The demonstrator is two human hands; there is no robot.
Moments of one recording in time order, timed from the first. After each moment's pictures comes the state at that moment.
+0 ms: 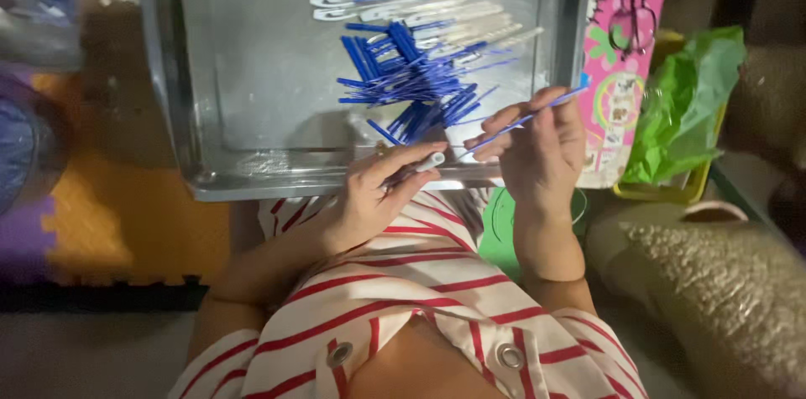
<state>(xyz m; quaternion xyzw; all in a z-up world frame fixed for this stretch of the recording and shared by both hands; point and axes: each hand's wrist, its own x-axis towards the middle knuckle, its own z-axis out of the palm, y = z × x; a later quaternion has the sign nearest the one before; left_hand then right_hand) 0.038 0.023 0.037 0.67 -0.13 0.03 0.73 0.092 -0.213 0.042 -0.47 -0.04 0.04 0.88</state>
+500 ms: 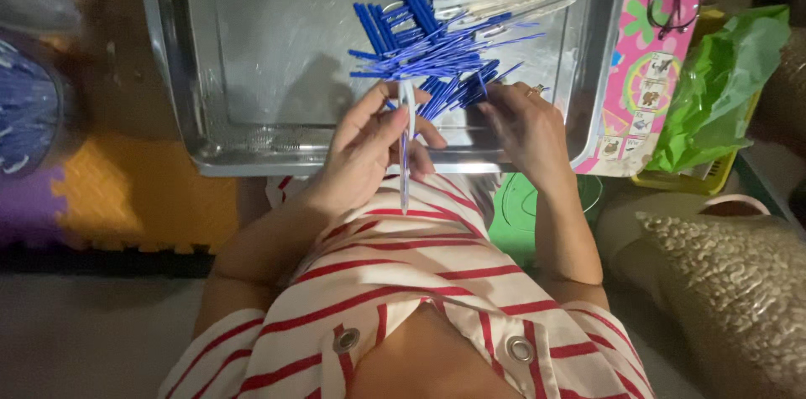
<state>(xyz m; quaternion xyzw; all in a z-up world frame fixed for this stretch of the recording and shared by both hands) 0.052 0.037 0.030 0.34 0.03 -0.17 0.93 0.105 -0.224 0.018 -0.94 -0.19 0.05 0.27</state>
